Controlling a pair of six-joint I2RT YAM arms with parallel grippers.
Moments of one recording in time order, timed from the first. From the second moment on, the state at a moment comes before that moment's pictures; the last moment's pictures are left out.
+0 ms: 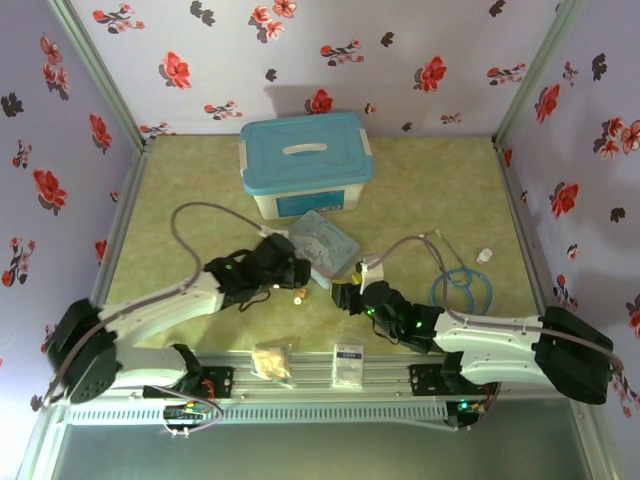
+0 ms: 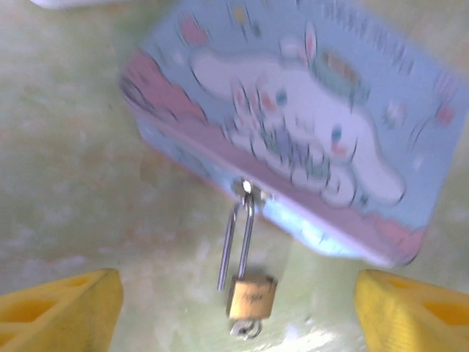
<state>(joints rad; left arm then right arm) -0.90 1.22 0.78 -0.42 -0.24 -0.66 1.13 1.10 0.34 0.26 0.39 0.61</state>
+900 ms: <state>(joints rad) -0.65 1.29 0.74 -0.14 -0.05 -0.59 1.10 1.59 0.59 0.34 0.40 0.77</state>
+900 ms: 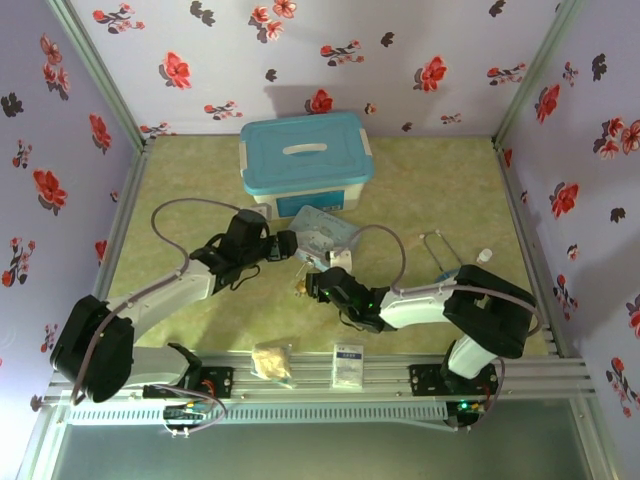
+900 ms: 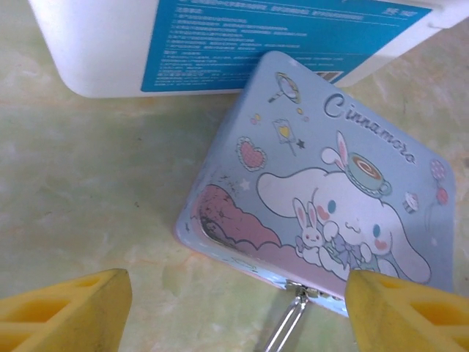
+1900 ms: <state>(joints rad) -0.67 1.12 0.53 -0.12 -0.02 -0.65 1.13 1.82 0.86 0.08 0.39 0.96</state>
